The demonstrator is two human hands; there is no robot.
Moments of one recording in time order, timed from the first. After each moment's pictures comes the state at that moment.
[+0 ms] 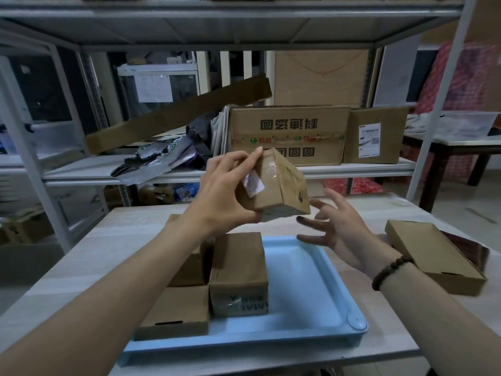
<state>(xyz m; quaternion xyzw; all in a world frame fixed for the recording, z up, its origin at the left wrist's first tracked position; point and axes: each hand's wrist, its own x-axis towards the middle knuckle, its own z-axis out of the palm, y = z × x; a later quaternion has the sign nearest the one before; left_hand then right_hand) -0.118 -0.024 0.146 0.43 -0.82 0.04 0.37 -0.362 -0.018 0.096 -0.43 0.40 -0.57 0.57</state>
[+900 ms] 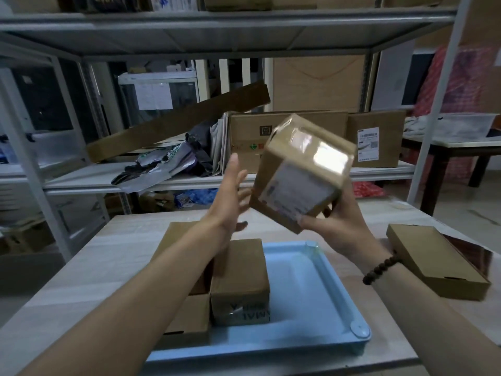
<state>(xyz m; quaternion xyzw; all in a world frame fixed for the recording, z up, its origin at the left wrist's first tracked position) -0.154 -0.017 0.153 0.46 -0.54 -0.51 0.49 -0.357 -0.026 0.104 -0.63 0.37 -0.61 0.30</state>
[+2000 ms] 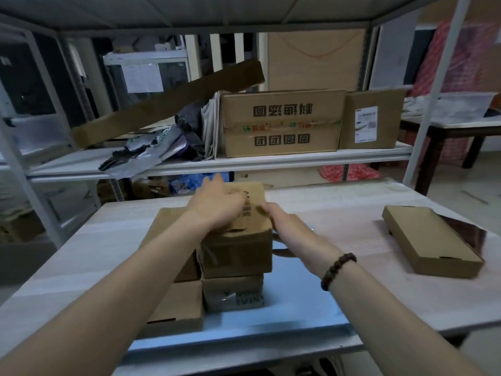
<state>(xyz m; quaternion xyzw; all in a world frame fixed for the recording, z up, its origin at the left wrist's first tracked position) -0.143 -0.021 0.146 0.69 -0.65 -0.19 0.23 -0.293 -0.022 0.074 -0.54 0.58 -0.35 0.50</state>
